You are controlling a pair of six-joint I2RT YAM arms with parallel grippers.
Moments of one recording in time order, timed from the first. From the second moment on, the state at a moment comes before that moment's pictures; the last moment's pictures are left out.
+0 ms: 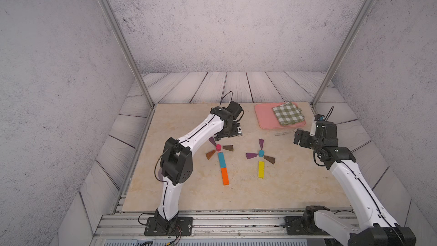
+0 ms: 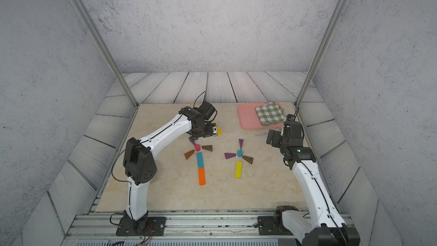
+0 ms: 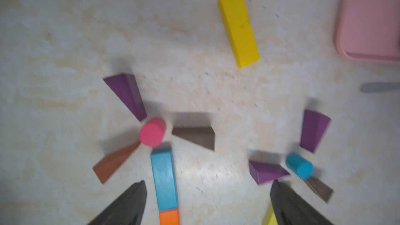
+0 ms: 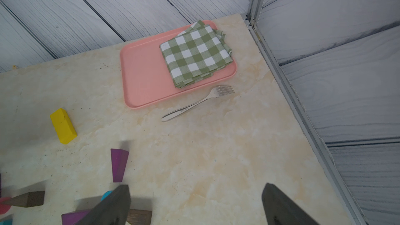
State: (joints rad) left arm -0.65 2.14 1.99 -1.12 -0.08 -0.77; right arm 0.02 1.04 0.93 -0.57 0.11 0.21
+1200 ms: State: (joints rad) left arm -0.58 2.75 2.65 -1.07 0.07 -0.96; right arm 0.02 1.08 0.91 -0.54 0.05 0.21
